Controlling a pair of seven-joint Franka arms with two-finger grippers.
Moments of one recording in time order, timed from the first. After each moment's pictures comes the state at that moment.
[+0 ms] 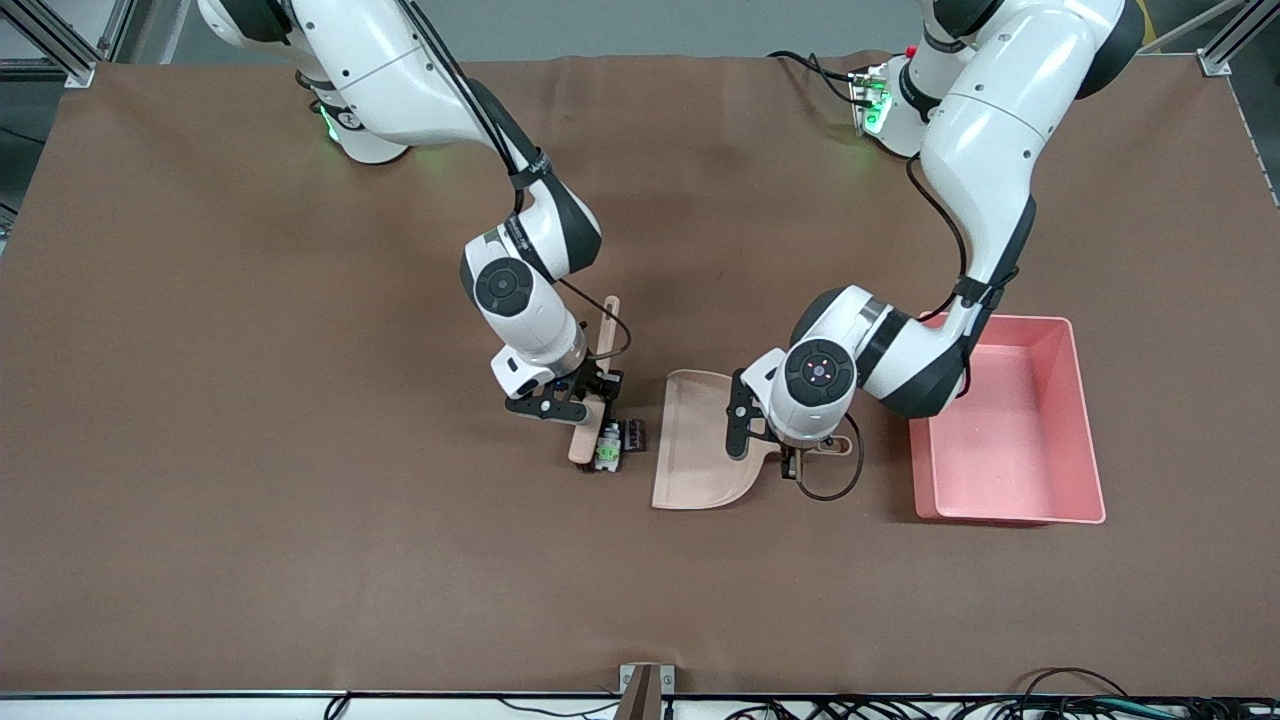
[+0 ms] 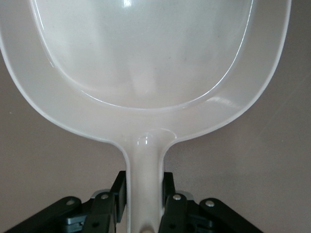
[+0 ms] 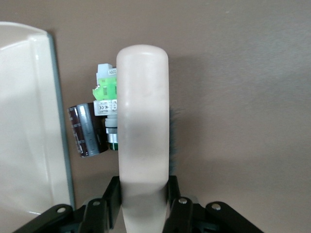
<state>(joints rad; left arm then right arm) -0.24 0.79 -0.32 -1.42 0.37 2.11 1.04 0.69 0.67 -0.05 -1.71 0.26 2.57 0.66</state>
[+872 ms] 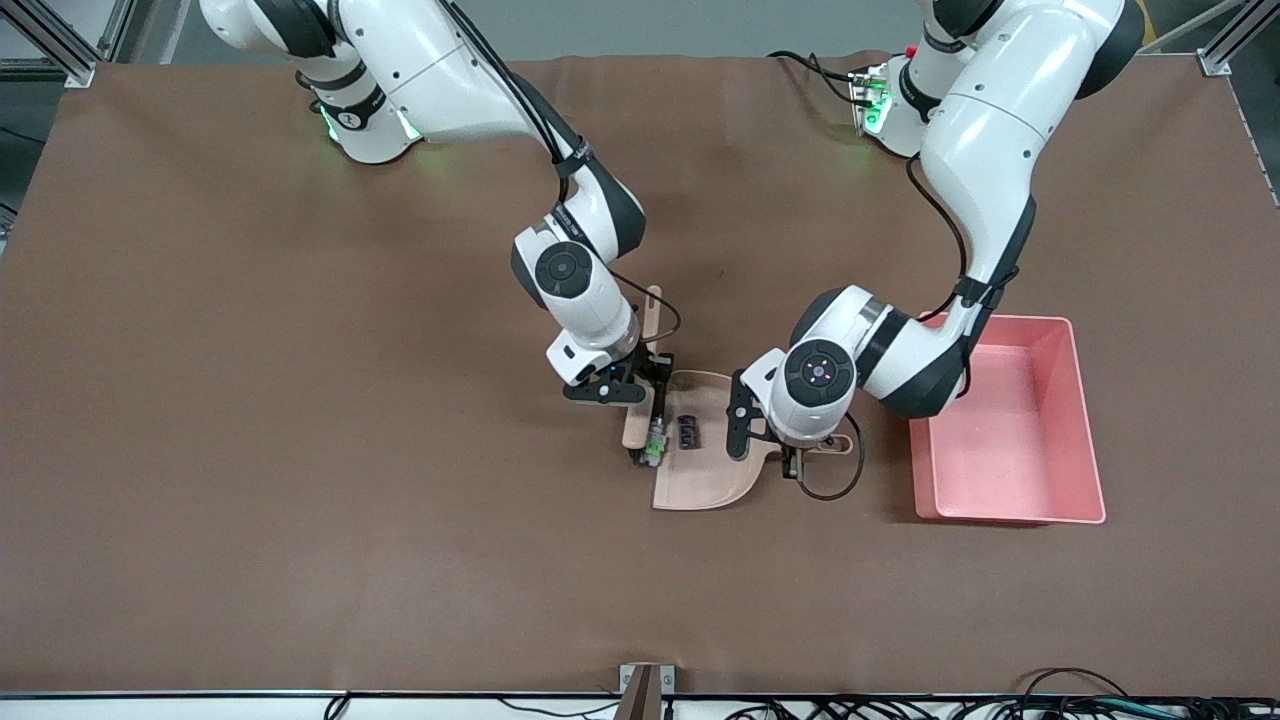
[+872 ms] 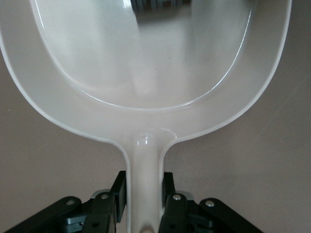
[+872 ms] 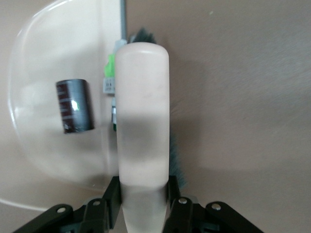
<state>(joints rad) -0.24 0.79 -0.32 -1.42 0.37 2.11 1.02 0.78 0.76 -0.03 -1.59 0.27 2.57 0.68</state>
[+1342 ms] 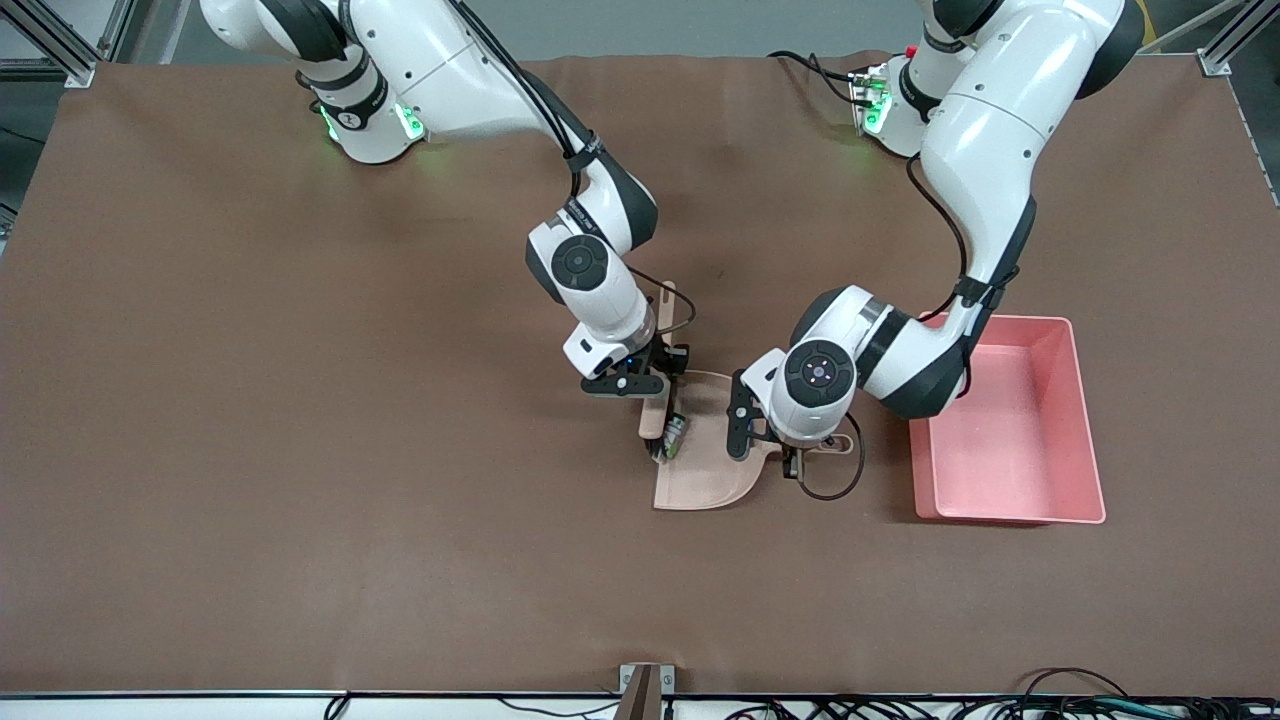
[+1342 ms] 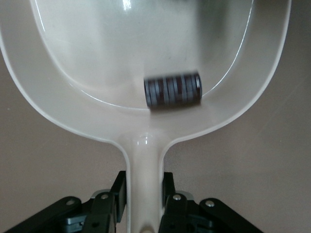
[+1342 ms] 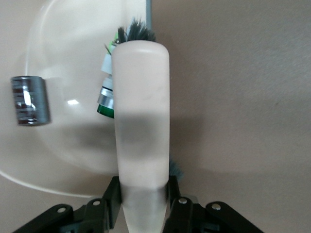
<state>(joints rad) -0.24 0.79 -0.32 -1.42 0.37 2.10 1.02 0.80 0.77 -0.01 -1.56 0.27 2.58 0.69</state>
